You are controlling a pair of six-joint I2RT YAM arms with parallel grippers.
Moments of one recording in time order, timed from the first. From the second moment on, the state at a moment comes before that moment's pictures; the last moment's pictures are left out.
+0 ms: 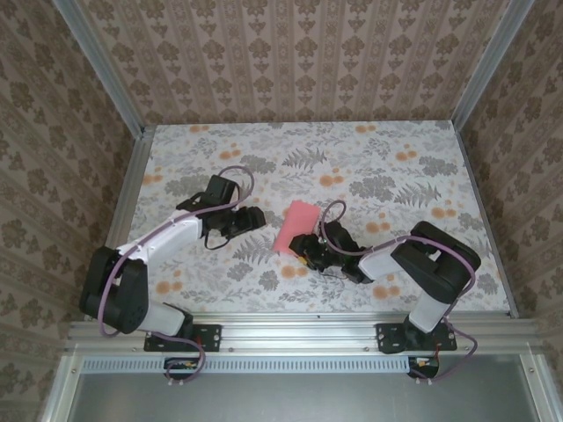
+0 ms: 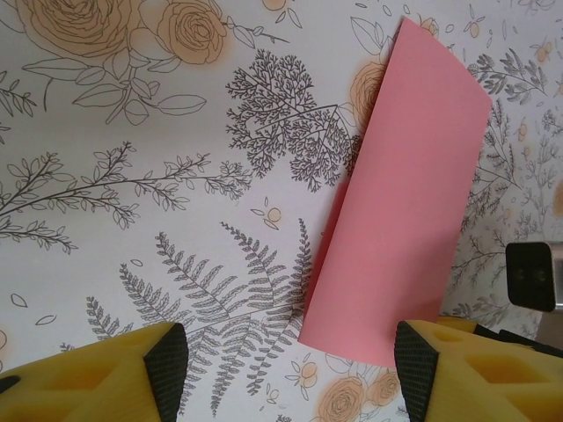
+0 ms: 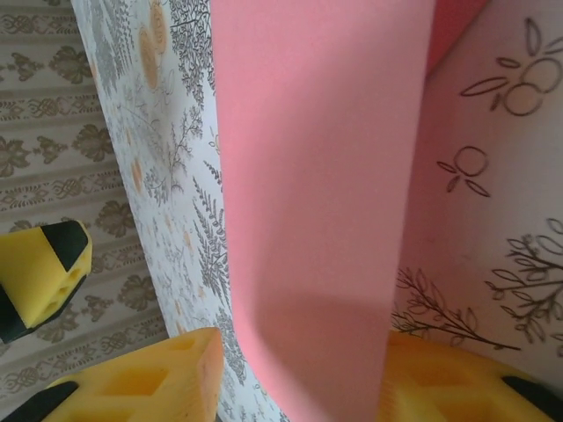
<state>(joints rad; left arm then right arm) -0.48 1.41 0.88 -0.49 0.32 -0.66 0.74 1.70 0.48 0.65 -0.24 1.40</state>
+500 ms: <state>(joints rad) -0.48 1.41 0.87 -0.48 0.32 -0.66 0.75 1.61 0.47 0.56 -0.22 1.39</state>
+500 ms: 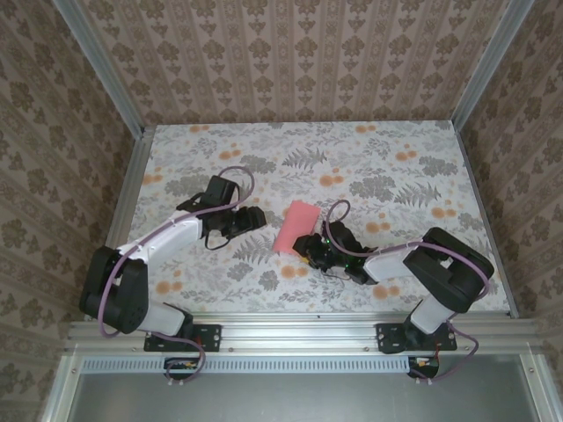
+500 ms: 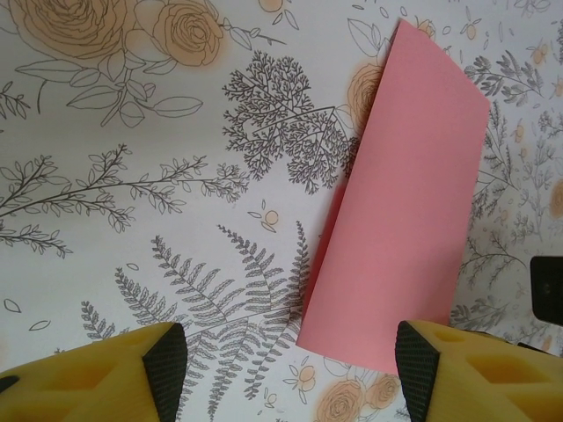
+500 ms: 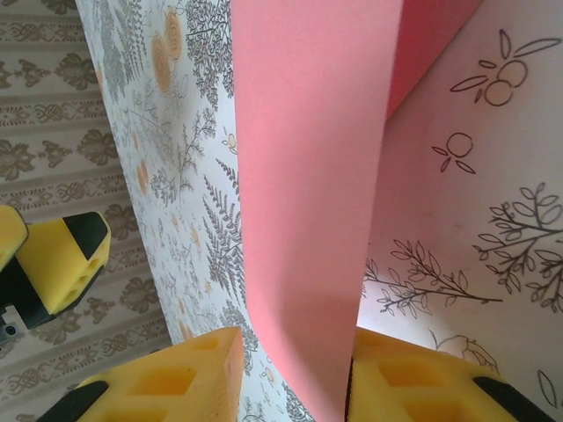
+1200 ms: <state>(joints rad) -0.59 1.47 0.87 -0.42 0.35 -0.64 0.59 1.29 0.61 -0.16 -0.26 1.16</state>
